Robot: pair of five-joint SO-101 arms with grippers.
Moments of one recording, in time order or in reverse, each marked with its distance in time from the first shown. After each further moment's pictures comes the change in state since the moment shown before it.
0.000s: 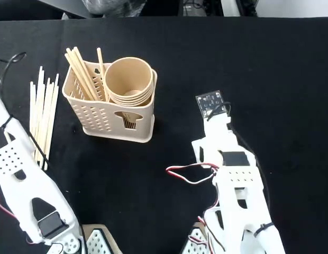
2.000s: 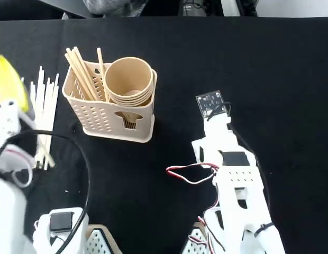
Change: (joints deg) left arm 27.3 -109.8 90.0 -33.8 6.1; right arm 0.0 0.0 0.0 0.0 0.0
